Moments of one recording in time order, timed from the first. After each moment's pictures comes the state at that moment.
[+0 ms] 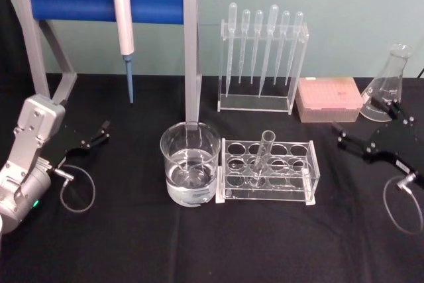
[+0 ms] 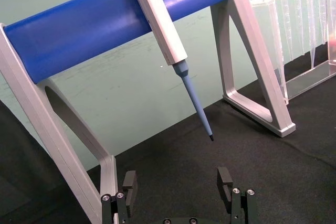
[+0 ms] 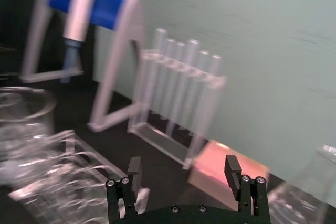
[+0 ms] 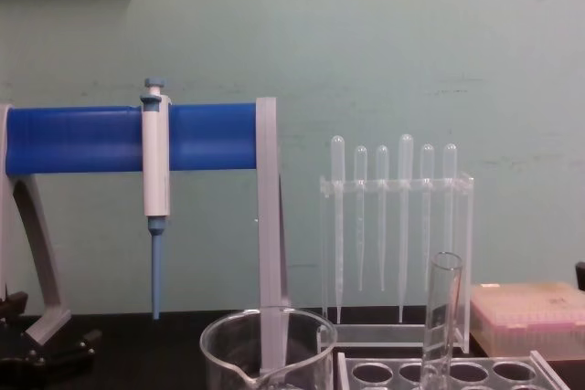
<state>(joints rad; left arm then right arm) -0.20 0.60 0.45 -1.41 -0.25 -0.12 0.03 0.04 0.77 -0.29 -1.69 0.43 -0.13 0.22</state>
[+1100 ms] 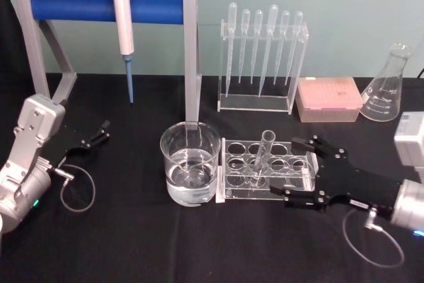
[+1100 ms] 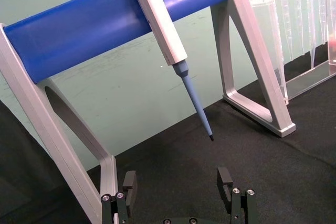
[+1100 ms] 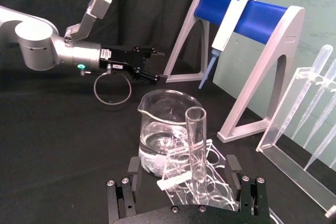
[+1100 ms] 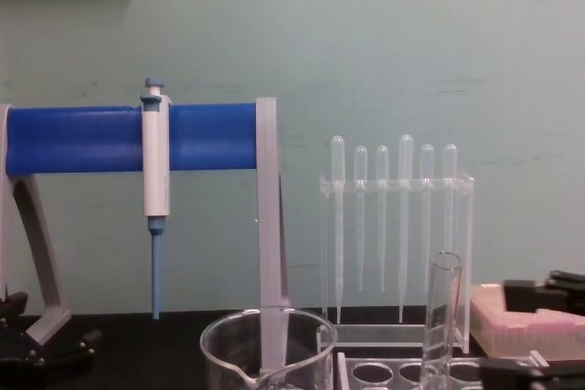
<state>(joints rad) -0.20 0.60 0.45 -1.41 -0.25 -0.12 0.03 0.10 0.76 -0.38 -1.71 0.46 -0.11 0.65</state>
